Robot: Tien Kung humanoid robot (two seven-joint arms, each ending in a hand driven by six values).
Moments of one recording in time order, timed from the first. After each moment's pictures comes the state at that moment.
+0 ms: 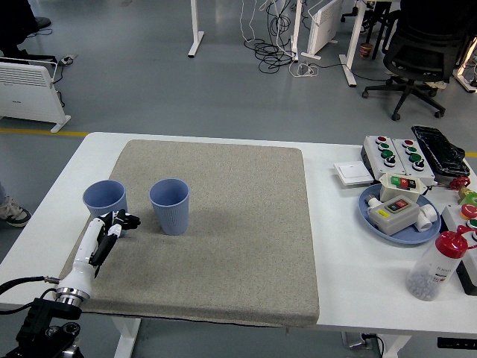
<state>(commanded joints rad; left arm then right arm) -0.34 0.21 -1.06 -0.85 1.09 0.24 -0.57 0.15 -0.18 0.05 0.25 0.07 -0.21 -0.19</state>
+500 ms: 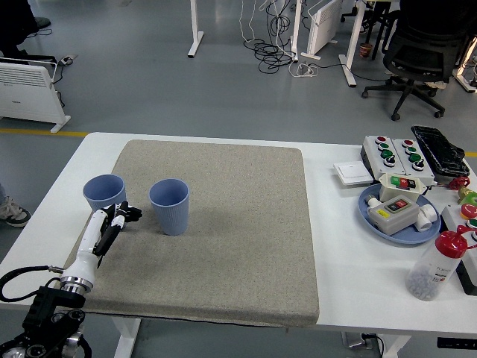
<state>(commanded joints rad) -0.43 0.20 -1.04 -0.75 1.07 0.23 -0.58 0.16 -0.17 0.06 0.25 0.05 -0.20 -0.19</state>
